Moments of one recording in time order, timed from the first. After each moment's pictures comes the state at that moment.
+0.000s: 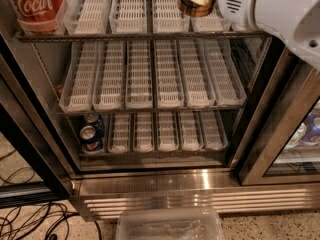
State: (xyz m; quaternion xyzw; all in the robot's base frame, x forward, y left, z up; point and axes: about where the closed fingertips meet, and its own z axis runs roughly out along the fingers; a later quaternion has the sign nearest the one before) arm 0.532 -0.077 1.142 -0.20 0.69 0.12 0.69
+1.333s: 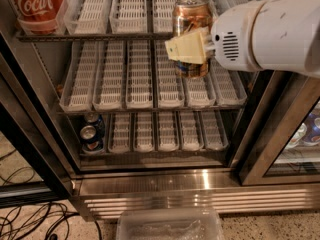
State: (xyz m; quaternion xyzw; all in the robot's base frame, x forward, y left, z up) arm 0.501 -0.066 1.042 -0.27 0.79 0.15 0.53
